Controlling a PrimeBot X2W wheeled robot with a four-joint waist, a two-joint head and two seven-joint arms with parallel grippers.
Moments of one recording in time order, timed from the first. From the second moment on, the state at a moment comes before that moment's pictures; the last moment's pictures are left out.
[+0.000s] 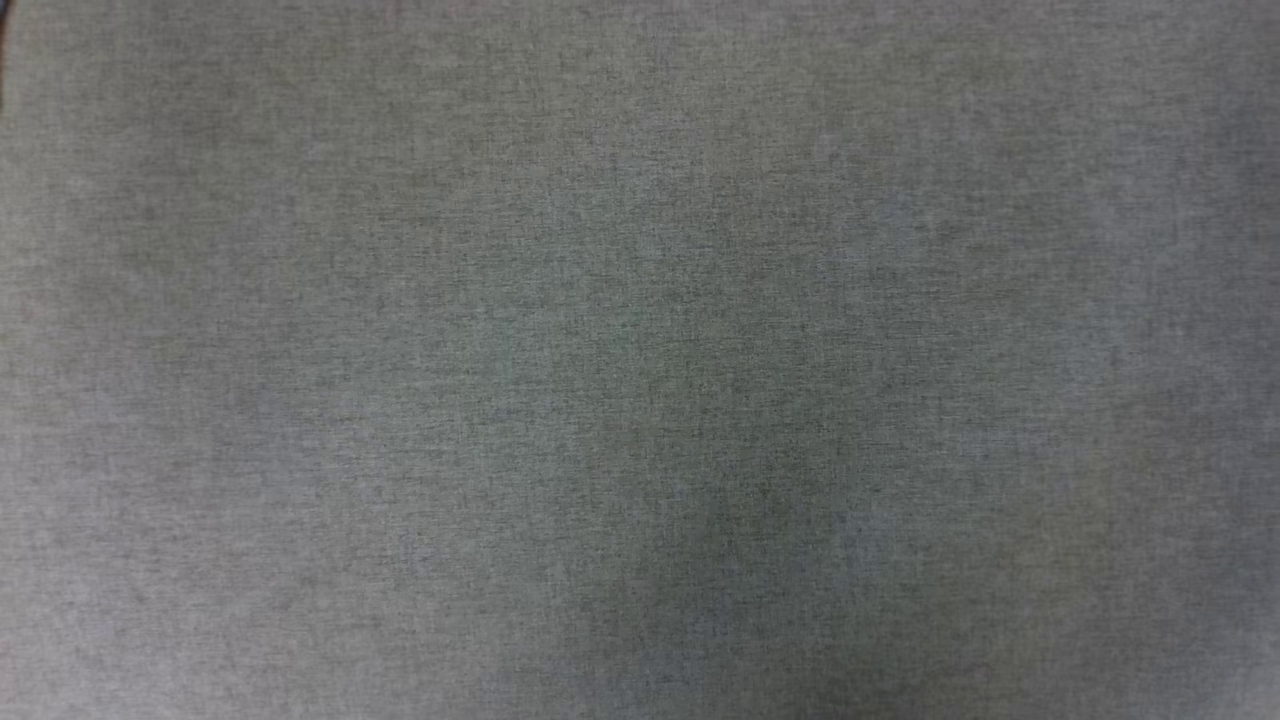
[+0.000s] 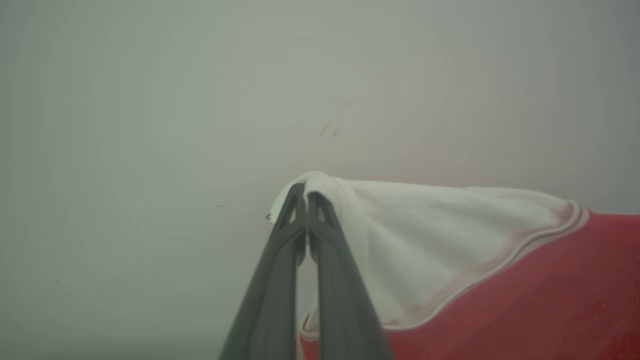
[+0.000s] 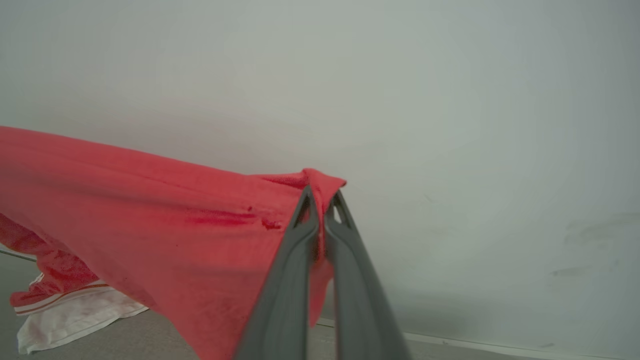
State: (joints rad) left arm -1.65 0.45 -0.41 0.84 -0.71 -0.05 -0.10; right arm -1.60 -0.34 0.14 0.76 0.34 0.13 0.23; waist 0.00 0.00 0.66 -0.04
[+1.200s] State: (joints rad) left arm 0.04 0.49 -0.31 0.29 -1.03 0.17 -0.16; right arm -0.15 -0.41 0.17 0.38 0.51 0.14 0.22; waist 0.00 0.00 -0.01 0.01
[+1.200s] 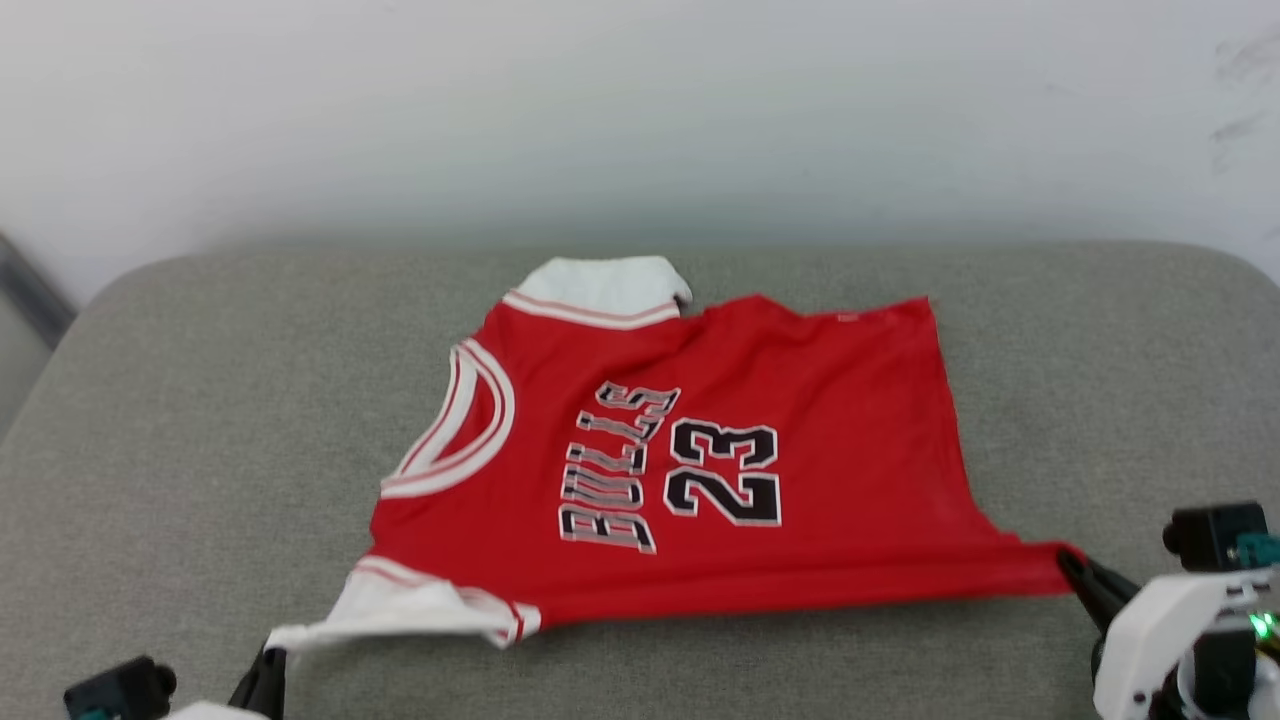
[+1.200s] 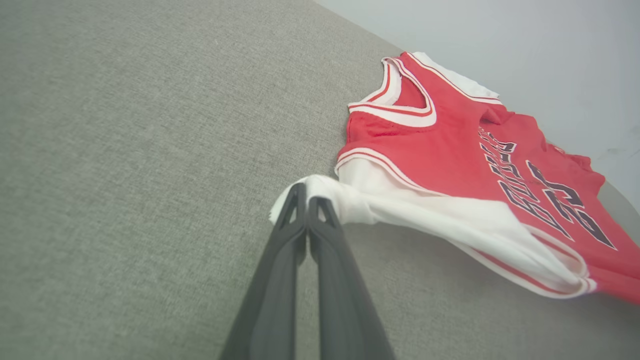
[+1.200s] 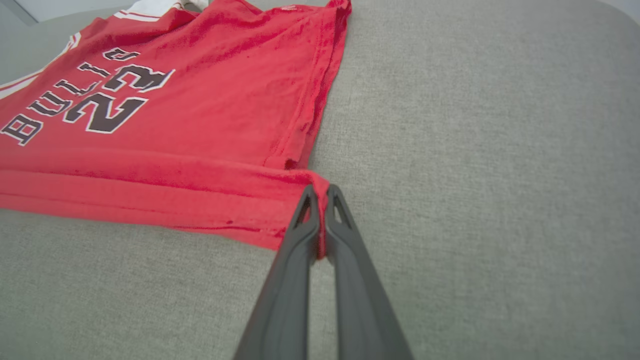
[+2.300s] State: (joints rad) left arm -0.26 0.52 -0.42 0.14 -0.94 0.22 0.01; right arm -0.23 -0.23 0.05 0.19 0.31 0.13 0.49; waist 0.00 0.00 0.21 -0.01
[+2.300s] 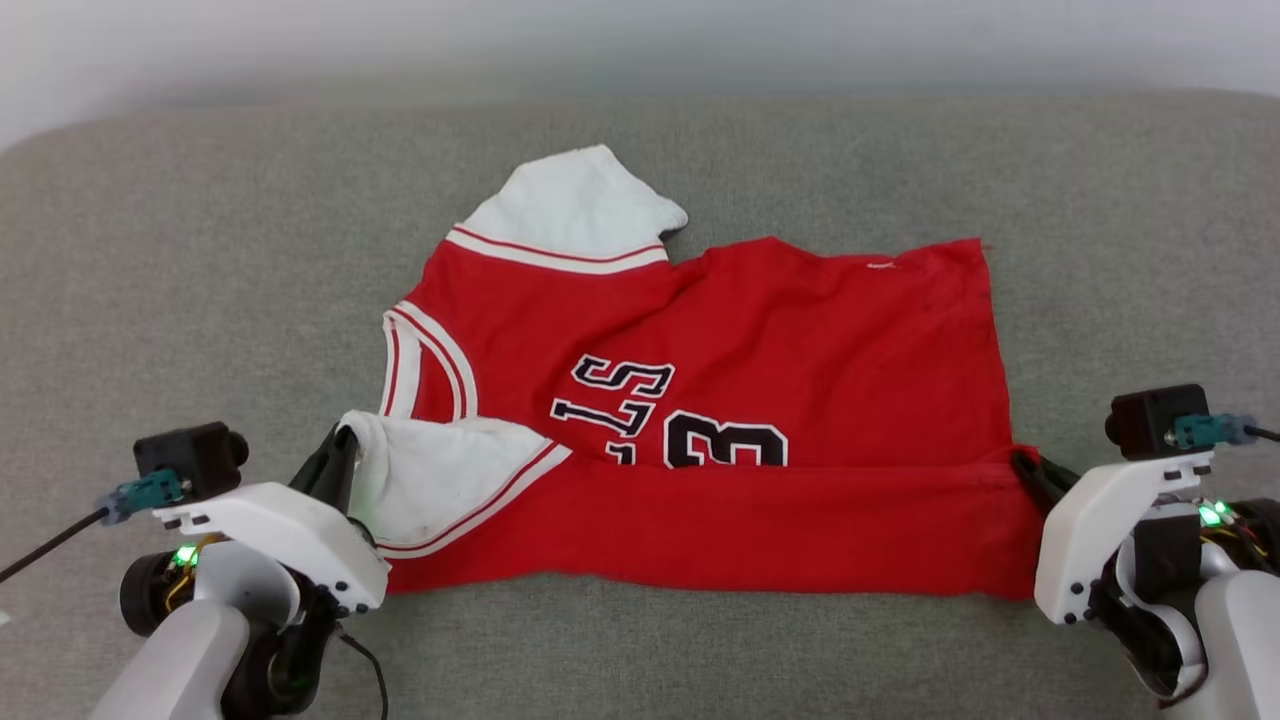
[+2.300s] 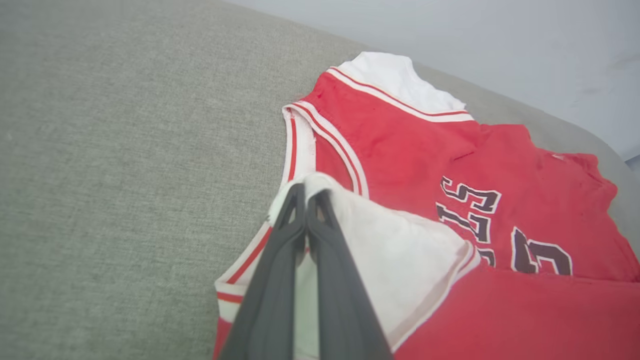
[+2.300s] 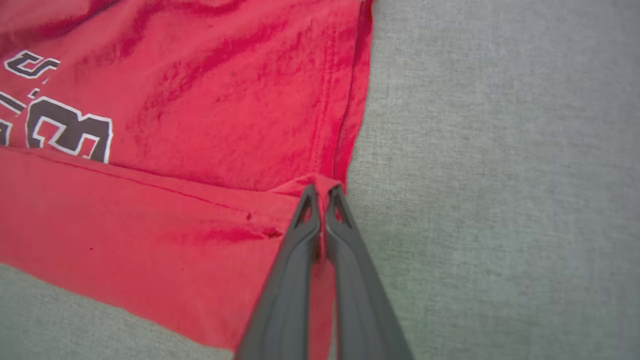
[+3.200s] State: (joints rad) left arm -0.25 0.60 -0.45 0.29 -1.02 0.12 0.20; right arm -0.18 -0.23 0.11 0.25 0.30 0.13 -0.09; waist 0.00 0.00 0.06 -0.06
